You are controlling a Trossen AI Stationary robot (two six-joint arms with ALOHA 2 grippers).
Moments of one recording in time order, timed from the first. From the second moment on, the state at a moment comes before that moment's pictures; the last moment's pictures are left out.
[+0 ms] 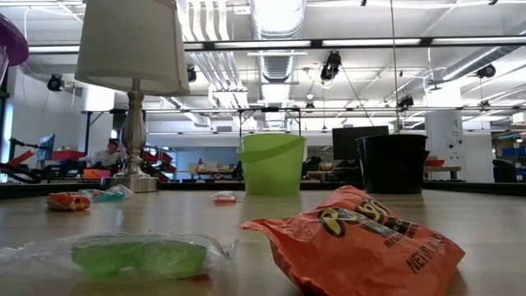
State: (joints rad) left arm -0.46 1.44 1.65 -0.83 -0.51 -0.59; right arm 0.29 1.72 1.75 -0.54 0.23 0.26
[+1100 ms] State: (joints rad) left arm -0.39 1.49 1.65 -0.81 -0.42 -0.46; right arm 0.29 1.72 1.75 -0.55 0.17 0.28
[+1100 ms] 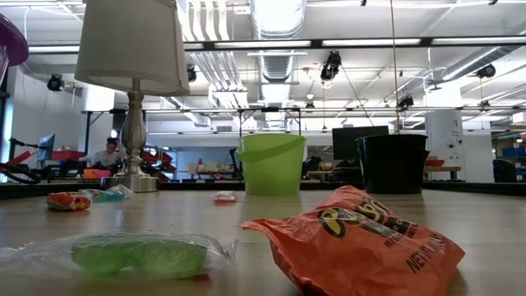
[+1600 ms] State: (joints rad) left arm -0.39 1.49 1.65 -0.80 -0.38 -0.45; right arm 0.28 1.72 1.75 -0.55 0.15 0.27
